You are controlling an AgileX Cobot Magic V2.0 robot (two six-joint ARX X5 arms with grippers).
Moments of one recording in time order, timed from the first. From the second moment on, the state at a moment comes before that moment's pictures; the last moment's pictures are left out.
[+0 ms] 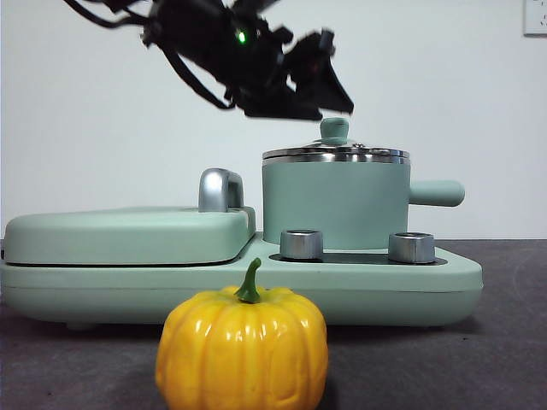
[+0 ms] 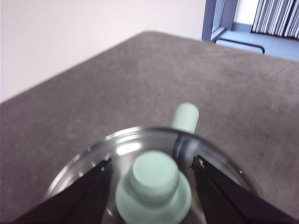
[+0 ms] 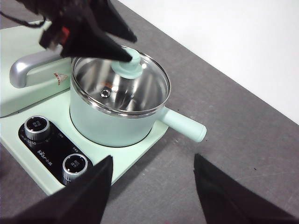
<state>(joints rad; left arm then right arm) -0.66 1.73 1.19 0.28 0.28 0.14 0.24 0.55 0.81 -0.65 -0.26 -0.41</state>
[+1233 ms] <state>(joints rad) -0.66 1.76 1.19 0.30 0.28 0.12 0.24 0.55 0.81 -0.65 -0.26 -0.41</state>
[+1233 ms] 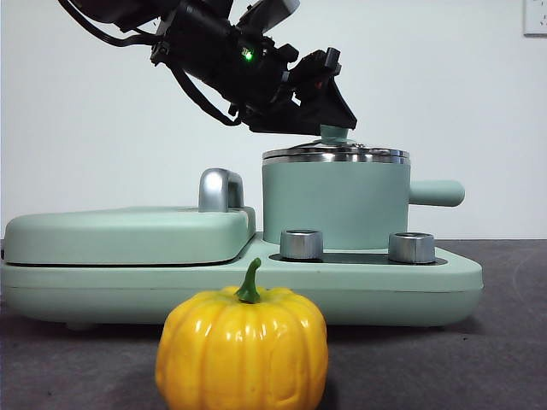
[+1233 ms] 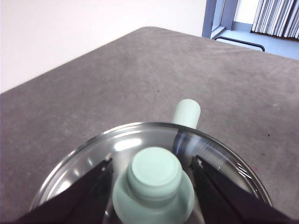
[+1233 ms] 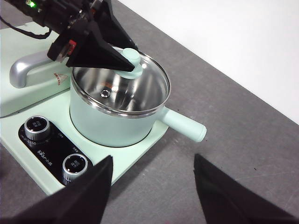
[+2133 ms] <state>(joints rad) -0.66 1.72 1.19 0.27 0.23 0.11 0.24 0.55 0.81 -0.65 -0.26 -0.40</state>
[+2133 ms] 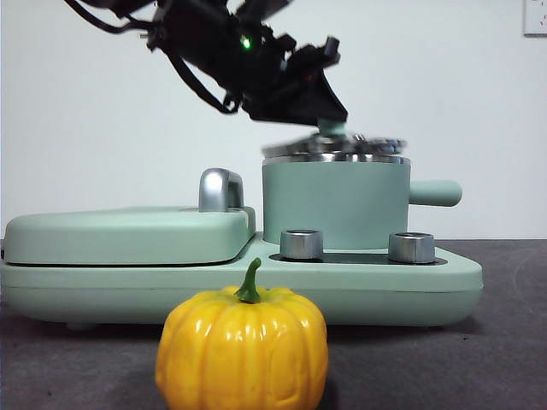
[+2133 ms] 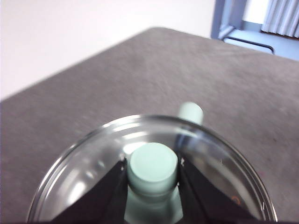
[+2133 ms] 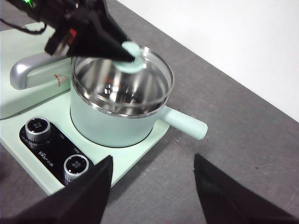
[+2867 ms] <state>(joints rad) -0.64 1.41 1.20 -0.23 0.09 0.08 0.24 0.55 0.81 -0.65 -0.31 -0.39</state>
